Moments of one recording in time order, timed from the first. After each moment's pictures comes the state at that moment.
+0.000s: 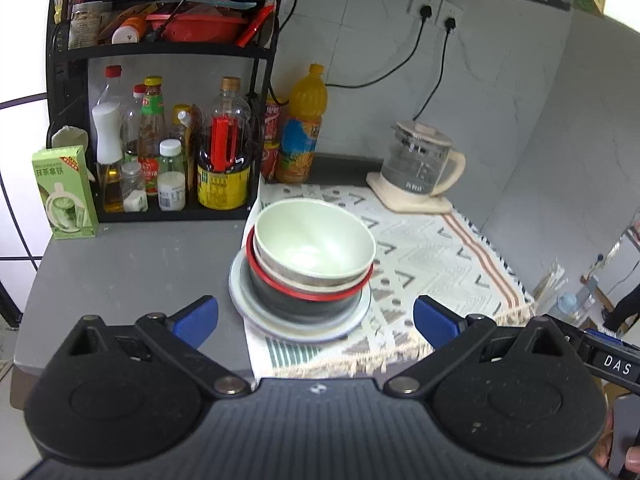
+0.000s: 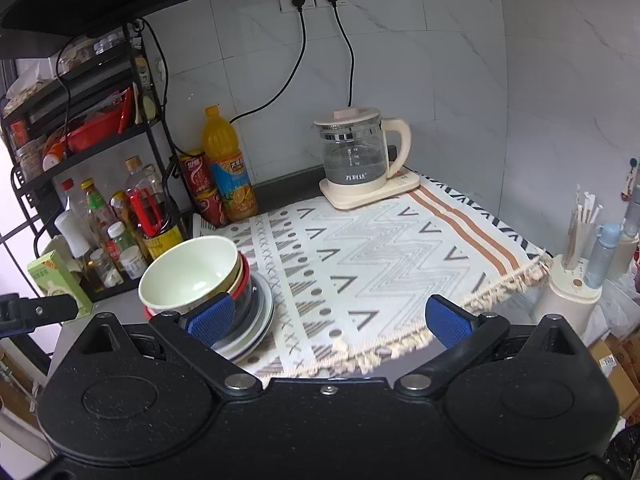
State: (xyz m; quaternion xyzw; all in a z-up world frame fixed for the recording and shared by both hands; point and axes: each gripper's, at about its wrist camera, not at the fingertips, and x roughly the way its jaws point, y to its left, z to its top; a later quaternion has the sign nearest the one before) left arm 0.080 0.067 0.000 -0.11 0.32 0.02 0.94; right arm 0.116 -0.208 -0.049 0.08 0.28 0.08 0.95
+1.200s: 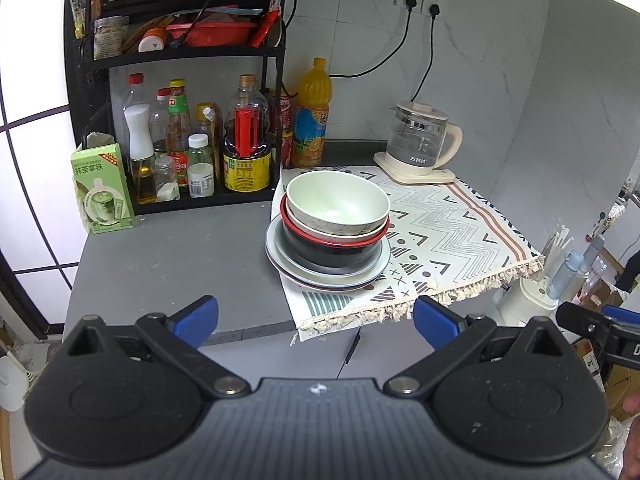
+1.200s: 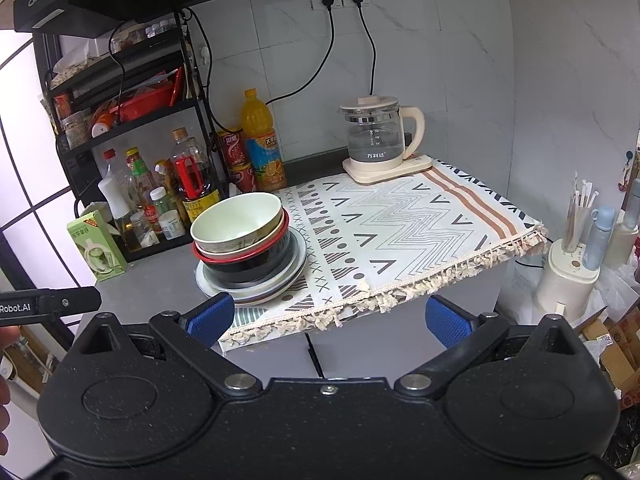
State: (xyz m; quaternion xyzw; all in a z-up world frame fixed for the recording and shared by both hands) left arm 0.002 0.082 -0.002 -0.06 0.33 0.02 0.94; right arm 0.028 -0.197 -0.047 0.07 0.29 0.11 0.95
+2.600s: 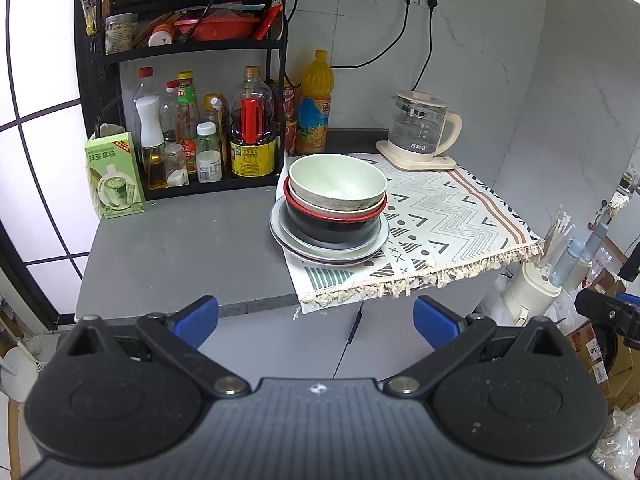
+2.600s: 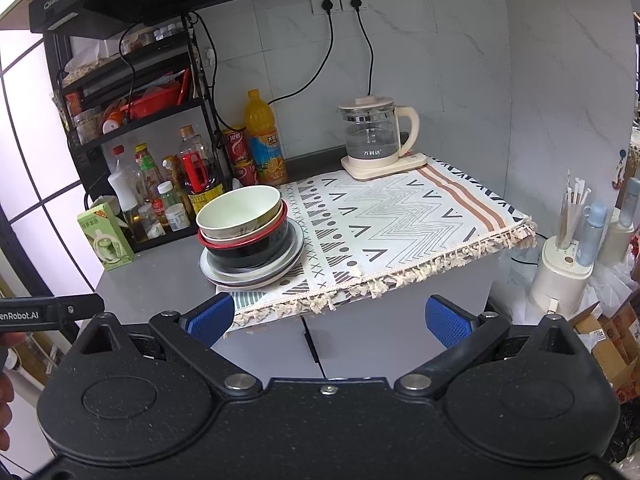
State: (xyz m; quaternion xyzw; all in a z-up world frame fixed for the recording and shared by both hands) left arm -0.031 0.069 -0.005 -0.05 0.34 0.03 0.94; right arm -0.004 -0.219 -0.043 0.07 0.29 0.11 0.95
